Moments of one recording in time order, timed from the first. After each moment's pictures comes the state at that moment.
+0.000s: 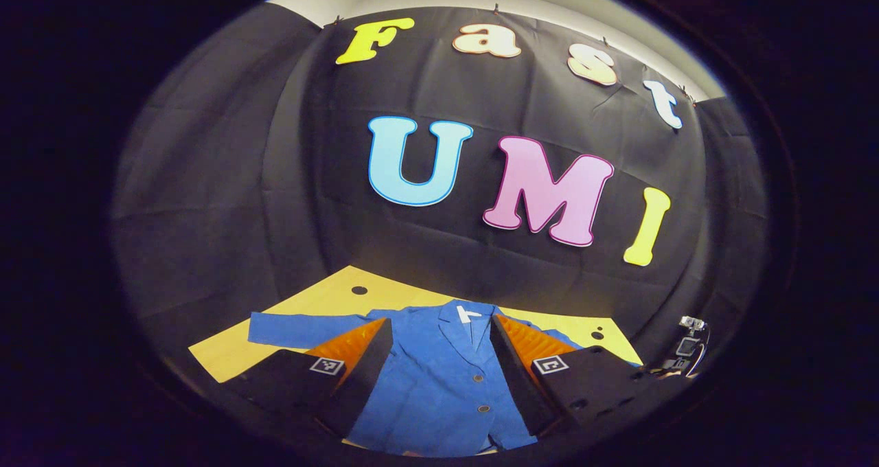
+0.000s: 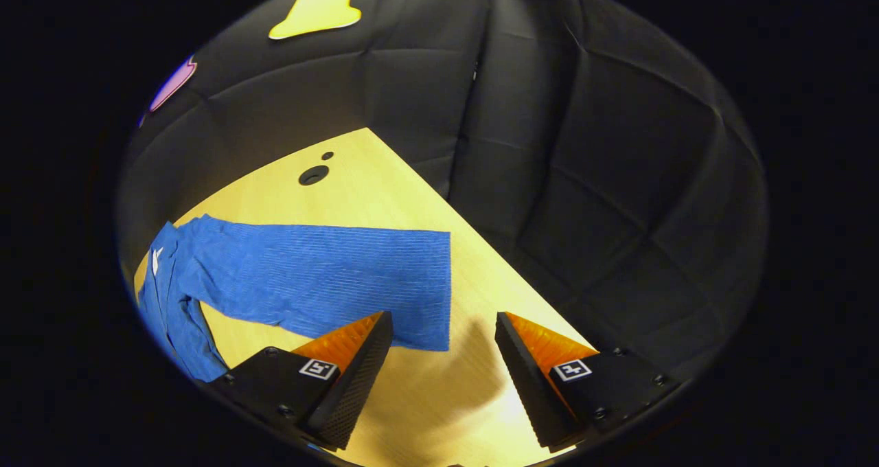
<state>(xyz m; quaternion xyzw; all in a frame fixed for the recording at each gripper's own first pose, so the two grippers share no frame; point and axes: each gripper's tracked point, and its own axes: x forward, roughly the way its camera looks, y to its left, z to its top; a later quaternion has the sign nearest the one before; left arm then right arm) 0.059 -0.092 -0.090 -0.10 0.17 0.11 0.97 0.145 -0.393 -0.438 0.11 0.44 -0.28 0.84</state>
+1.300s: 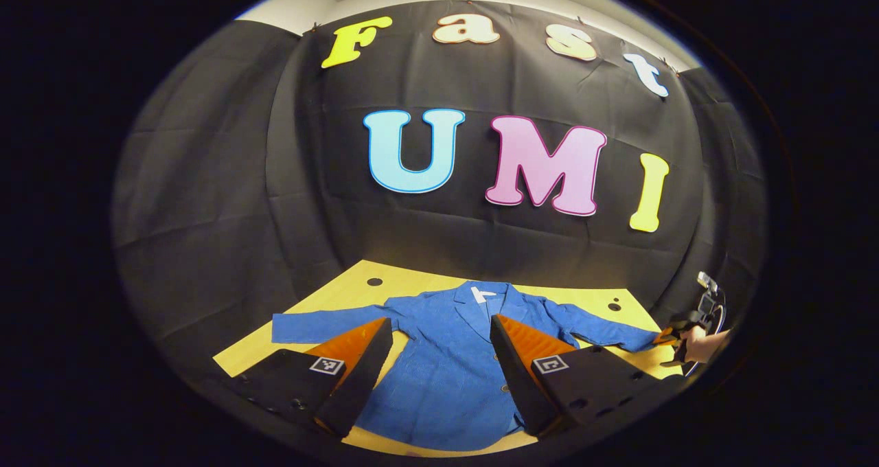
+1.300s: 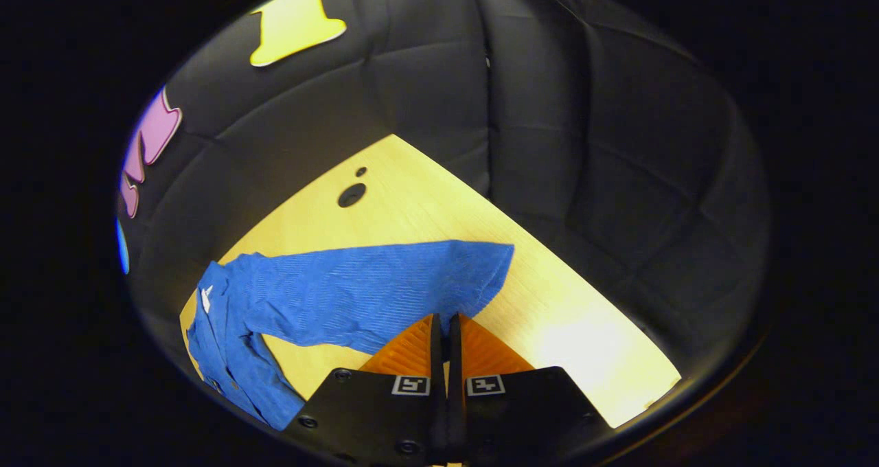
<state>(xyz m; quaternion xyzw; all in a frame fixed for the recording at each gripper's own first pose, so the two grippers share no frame) 0.023 -0.094 -0.109 -0.05 0.20 0.12 0.97 0.193 -0.346 -0.397 0.21 0.42 -0.20 0.86</state>
